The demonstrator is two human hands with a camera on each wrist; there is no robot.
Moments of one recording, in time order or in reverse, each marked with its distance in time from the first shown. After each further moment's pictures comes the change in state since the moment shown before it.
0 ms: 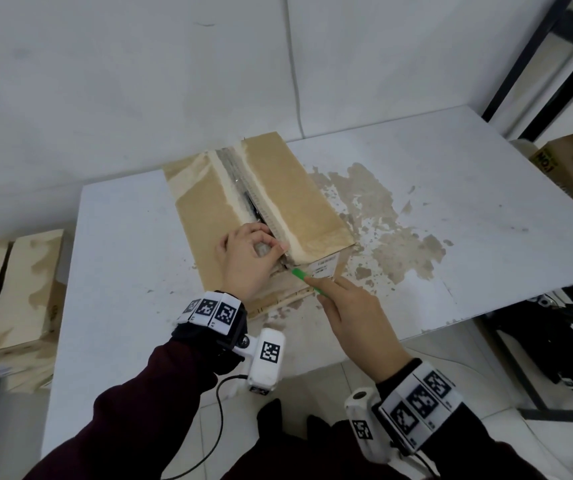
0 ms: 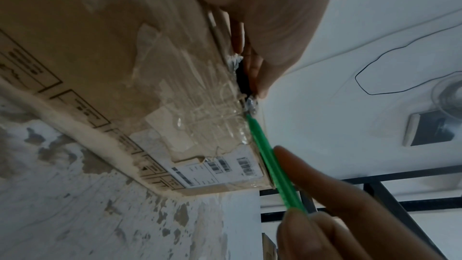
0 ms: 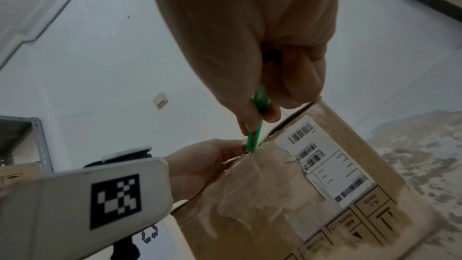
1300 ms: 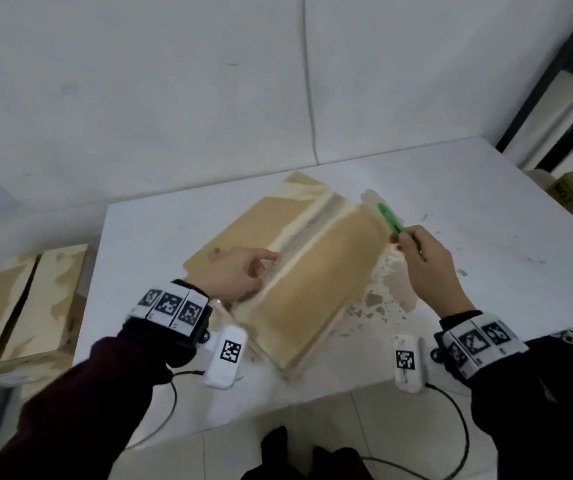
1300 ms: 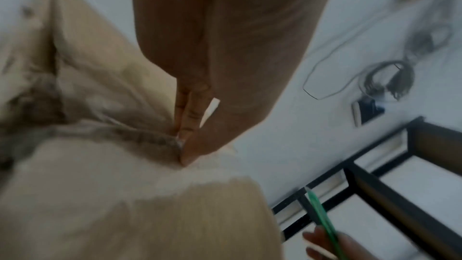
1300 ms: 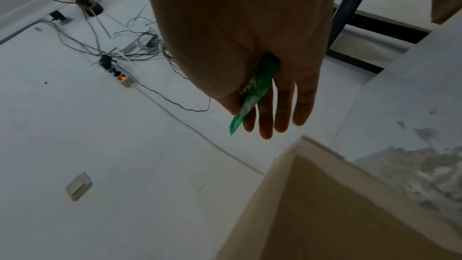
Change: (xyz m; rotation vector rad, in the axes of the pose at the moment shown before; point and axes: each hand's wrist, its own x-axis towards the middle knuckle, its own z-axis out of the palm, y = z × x) left_hand 0.026 0.015 -0.071 0.373 -0.587 0.016; right_hand 0.071 0.067 -0.075 0.331 0.307 0.191
